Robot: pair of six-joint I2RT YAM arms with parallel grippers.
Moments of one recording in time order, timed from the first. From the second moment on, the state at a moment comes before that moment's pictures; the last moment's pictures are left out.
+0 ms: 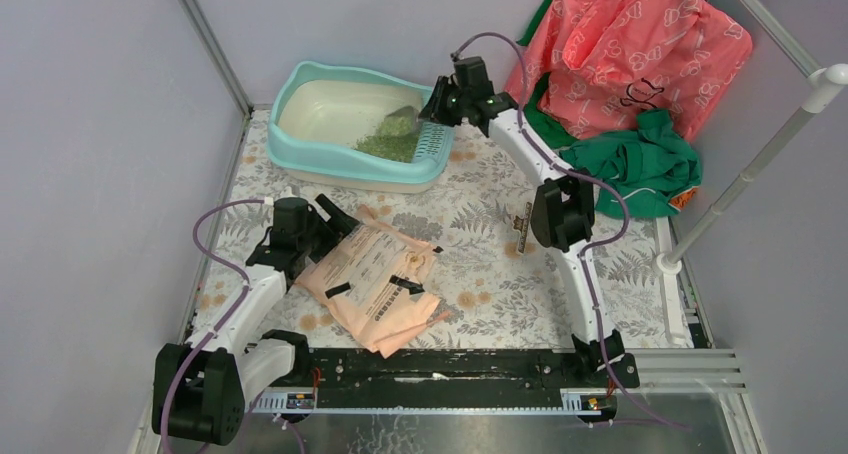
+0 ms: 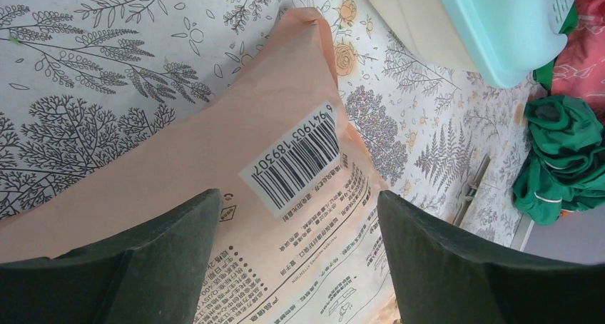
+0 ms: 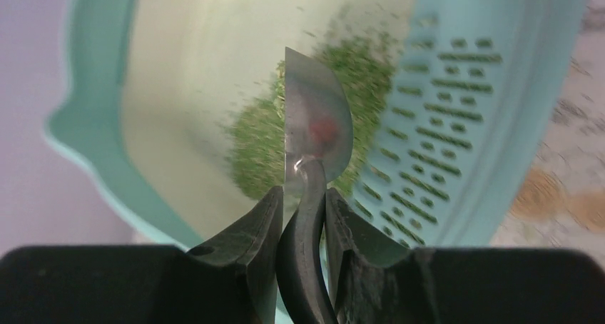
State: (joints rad) left arm -0.13 1.01 0.51 -0.19 0.12 -0.86; right arm 0.42 2.46 2.42 -0.48 -0.31 0.66
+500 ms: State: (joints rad) left arm -0.13 1.01 0.50 -0.18 0.13 -0.86; right arm 0.70 1.98 1.98 -0.29 0.33 0.13
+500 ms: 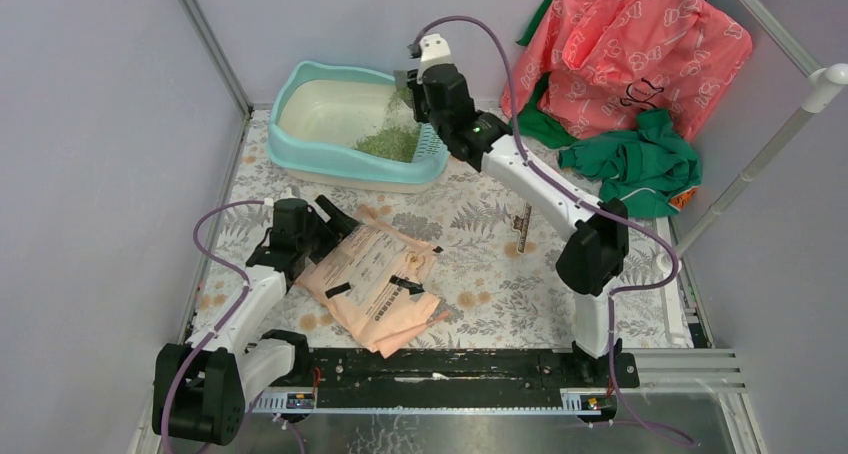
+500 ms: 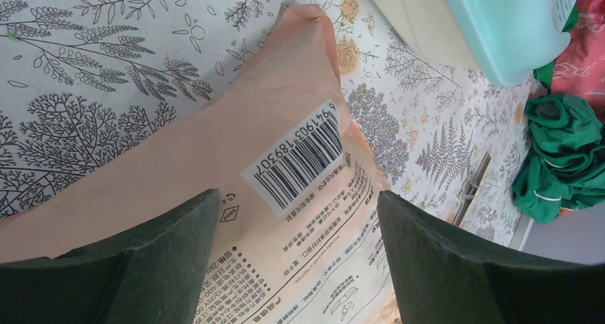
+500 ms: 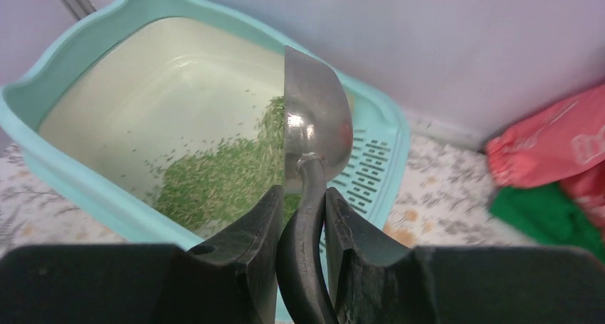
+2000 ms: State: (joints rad) left arm -0.10 1.01 0.50 -0.19 0.13 -0.84; right arm 0.69 0.74 0.61 -0.53 -0.10 0.61
